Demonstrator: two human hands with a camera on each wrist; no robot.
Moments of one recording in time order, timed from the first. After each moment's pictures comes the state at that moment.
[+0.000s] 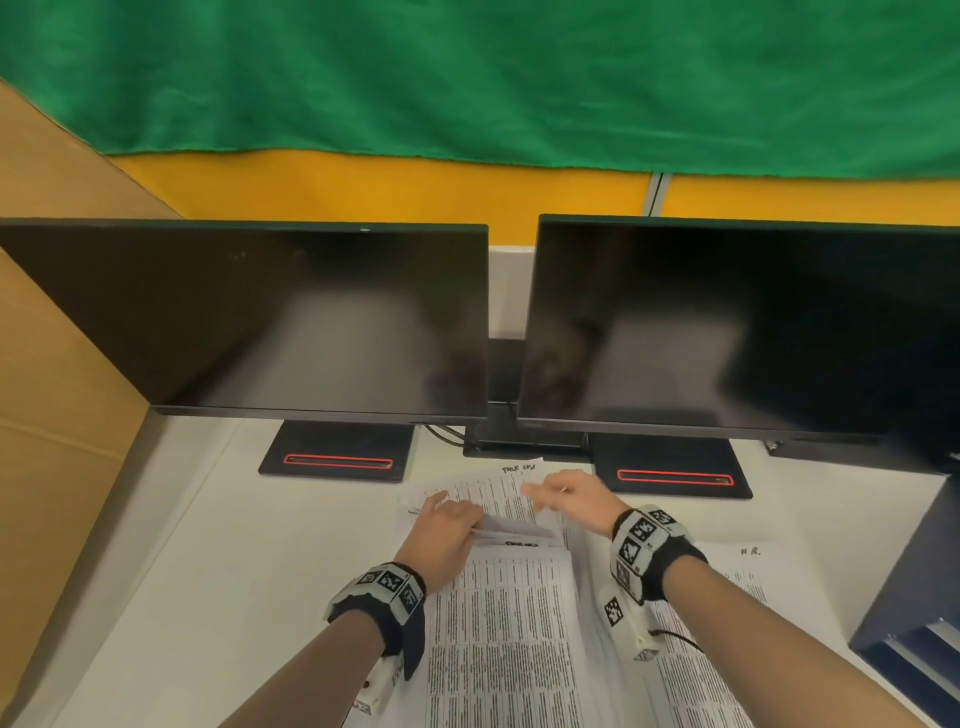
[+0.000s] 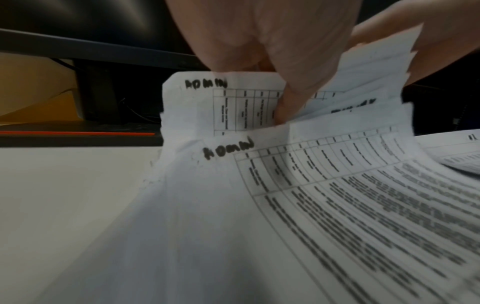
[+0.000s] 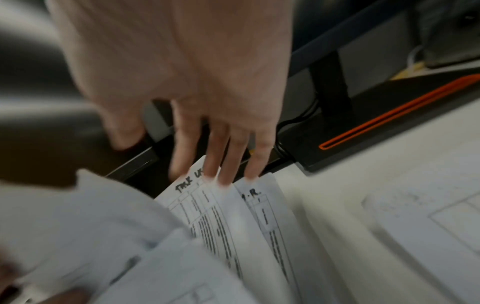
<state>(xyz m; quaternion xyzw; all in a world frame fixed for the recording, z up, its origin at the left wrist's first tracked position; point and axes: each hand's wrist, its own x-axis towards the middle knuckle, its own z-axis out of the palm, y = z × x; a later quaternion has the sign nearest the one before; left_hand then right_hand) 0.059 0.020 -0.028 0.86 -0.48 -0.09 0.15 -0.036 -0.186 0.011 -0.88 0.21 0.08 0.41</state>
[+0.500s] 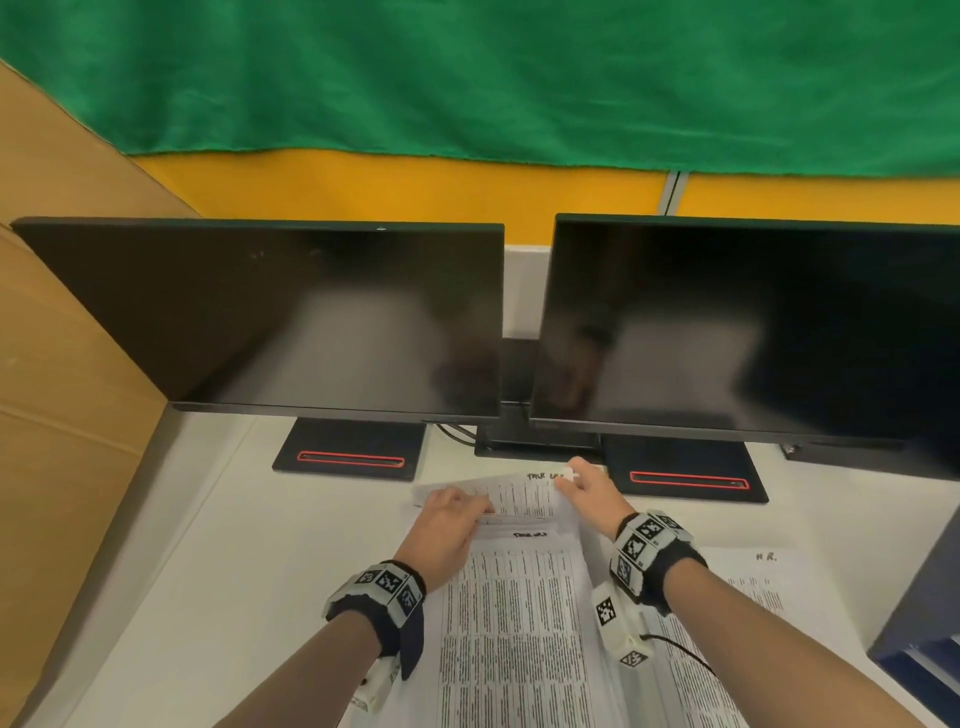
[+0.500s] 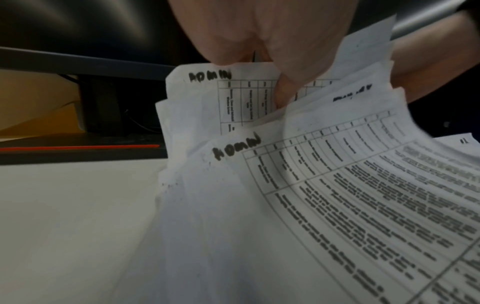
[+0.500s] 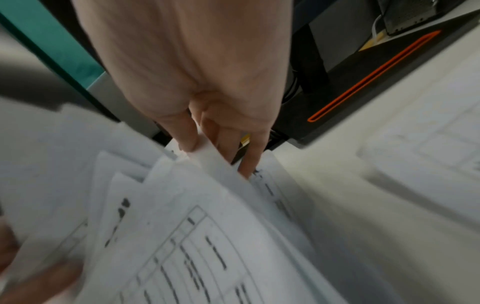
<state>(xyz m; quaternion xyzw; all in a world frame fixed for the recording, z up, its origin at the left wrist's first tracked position) 0.060 0.031 -0.016 0.85 -0.46 -0.09 0.22 -0.031 -0.187 -0.002 -0.83 0.28 0.02 0.49</state>
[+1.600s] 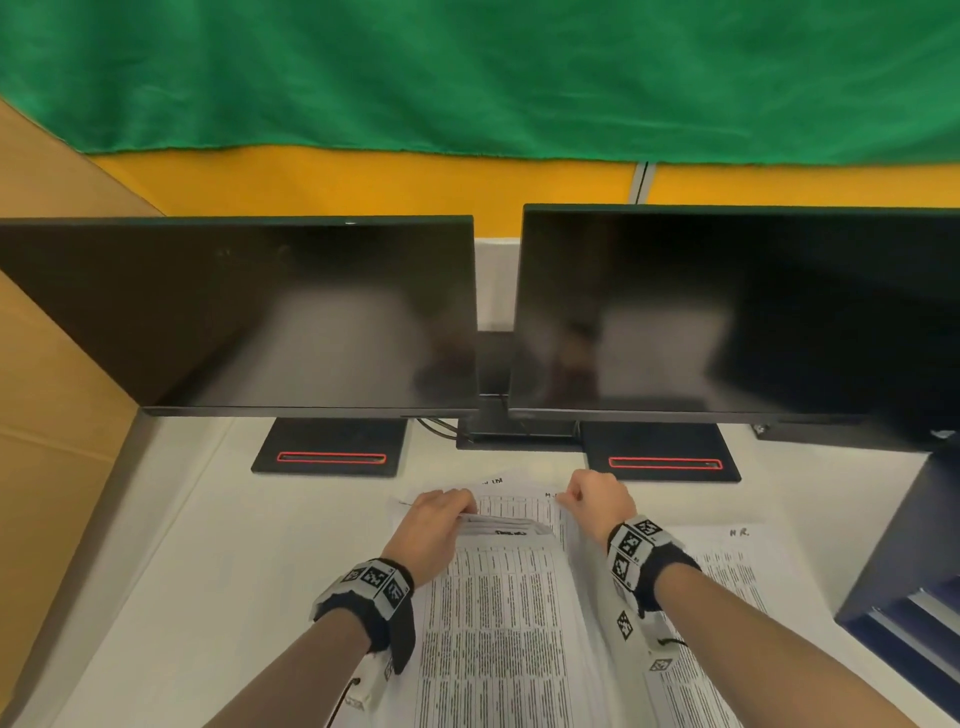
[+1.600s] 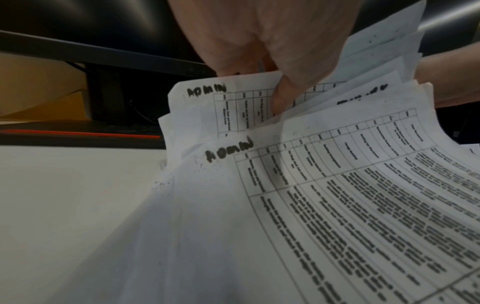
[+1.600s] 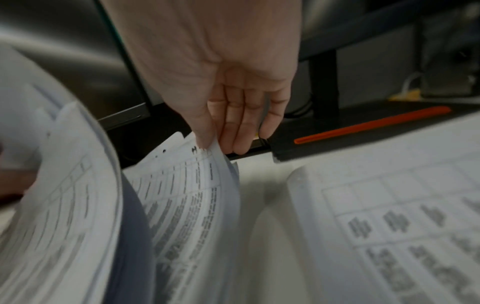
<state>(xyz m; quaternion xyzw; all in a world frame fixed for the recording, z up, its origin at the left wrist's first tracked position) 0.055 0.027 -0.020 0.85 -0.45 -0.11 0.23 -0.059 -0.187 -0.005 -0.92 0.33 0.03 0.22</state>
